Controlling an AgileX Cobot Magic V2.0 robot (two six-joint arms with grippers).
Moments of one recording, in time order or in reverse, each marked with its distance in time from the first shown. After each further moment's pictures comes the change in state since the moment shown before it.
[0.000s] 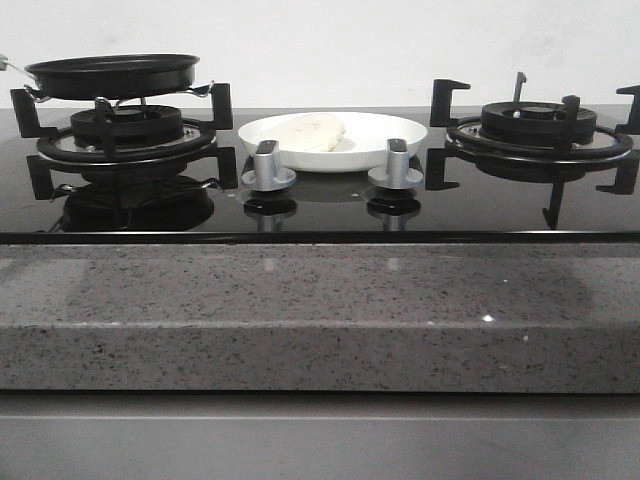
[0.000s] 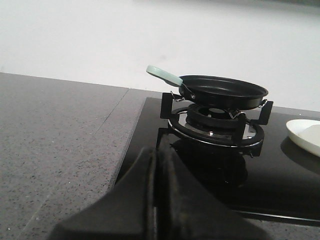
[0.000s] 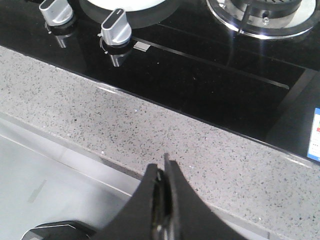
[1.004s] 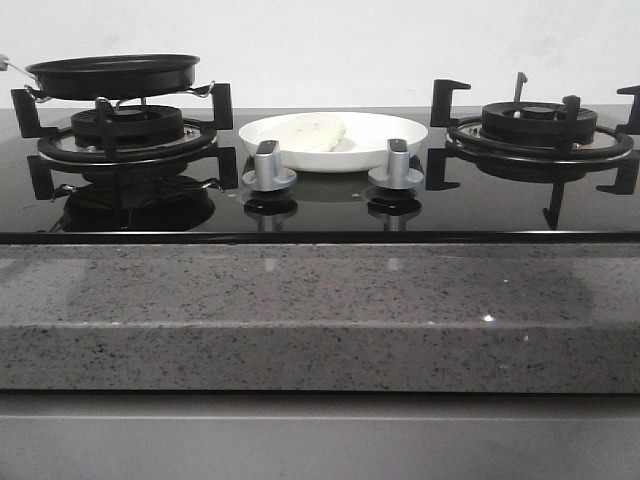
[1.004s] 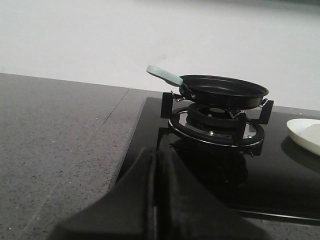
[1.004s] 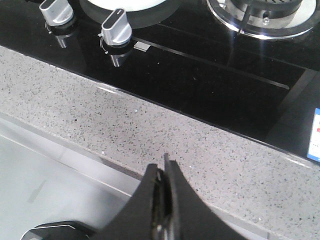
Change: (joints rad) left arm 0.000 0.000 0.000 0.000 0.000 0.002; right arm 0.000 -0.006 0.002 -0.007 0.000 -0.002
